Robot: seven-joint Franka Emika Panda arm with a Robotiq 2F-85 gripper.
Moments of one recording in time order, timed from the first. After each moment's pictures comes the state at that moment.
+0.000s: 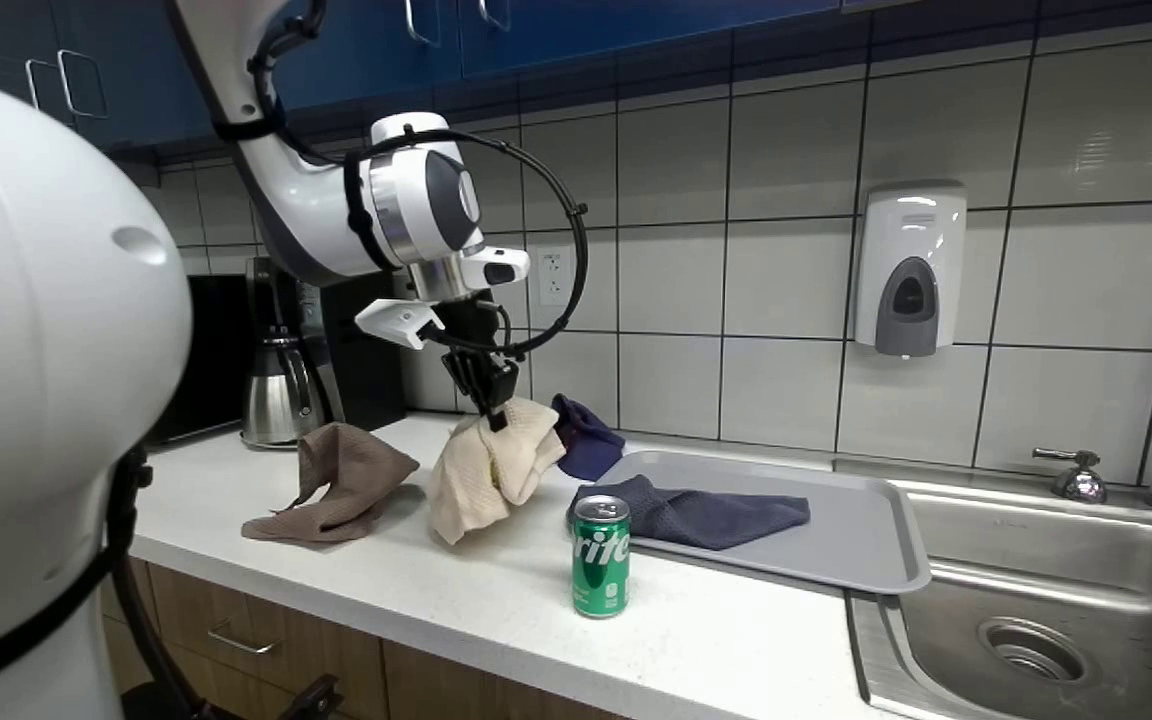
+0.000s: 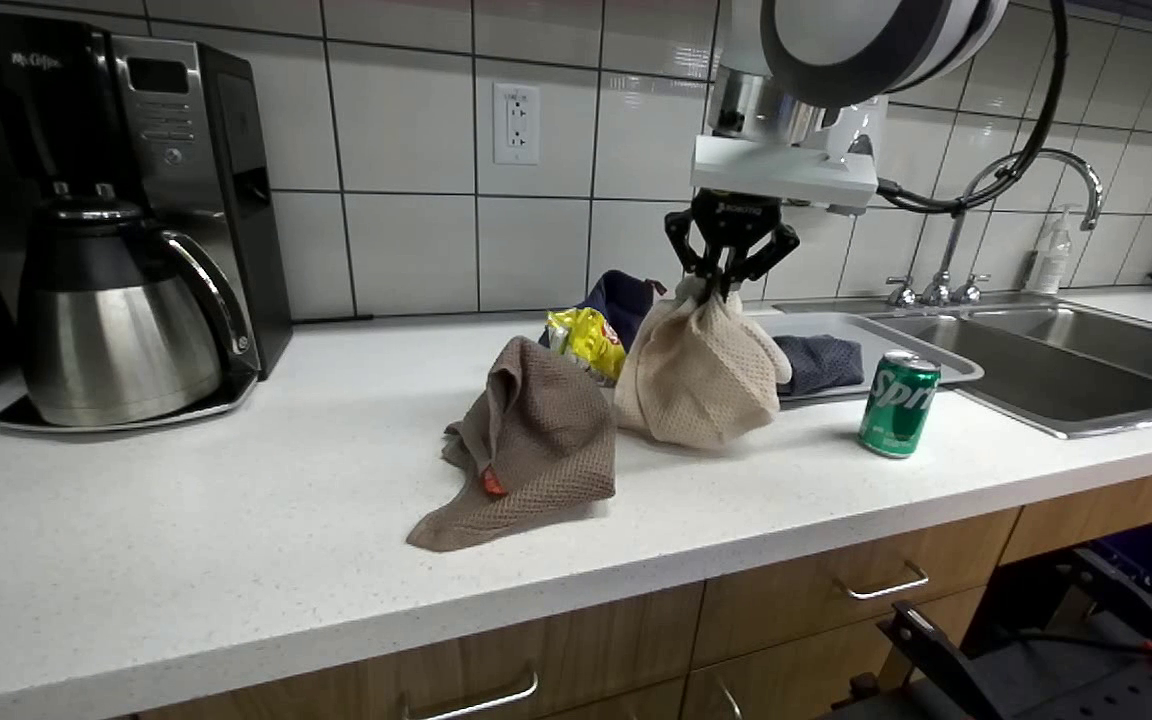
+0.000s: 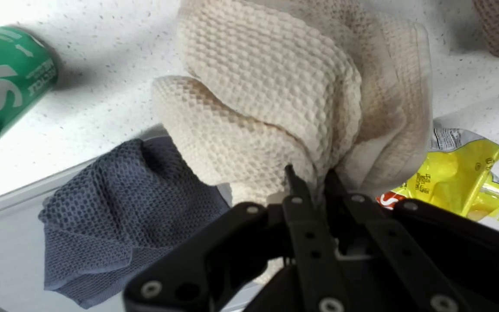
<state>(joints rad) 0.08 -0.05 0.10 -2.56 -0.30 2.75 0.80</state>
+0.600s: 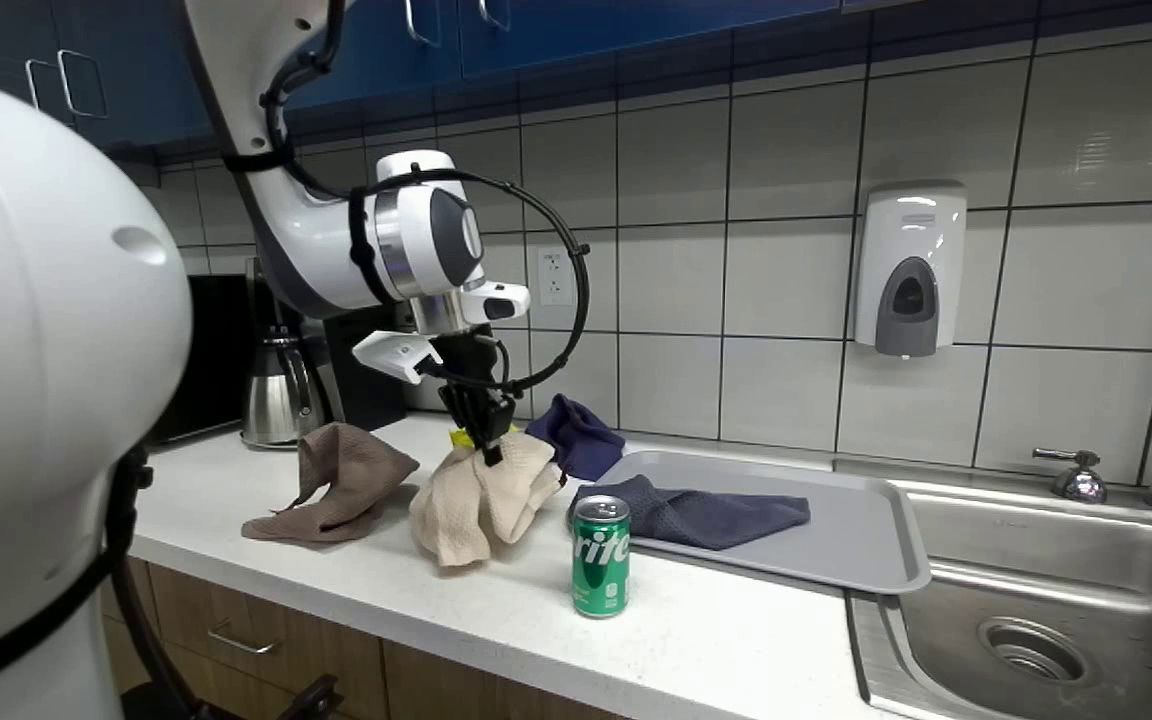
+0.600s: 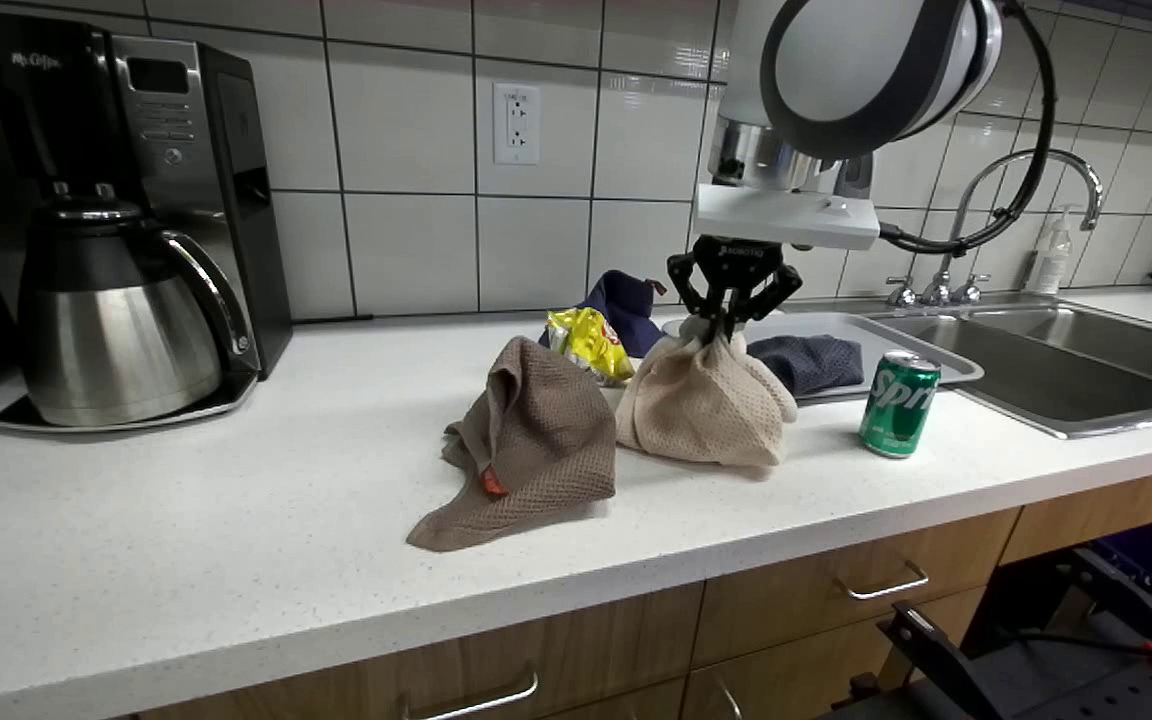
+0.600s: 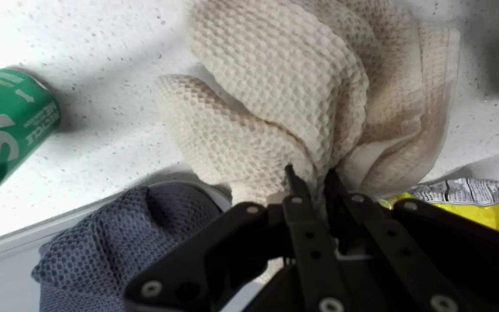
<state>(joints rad) 0.08 0.02 0.09 -2.58 -0.31 2.79 0.80</state>
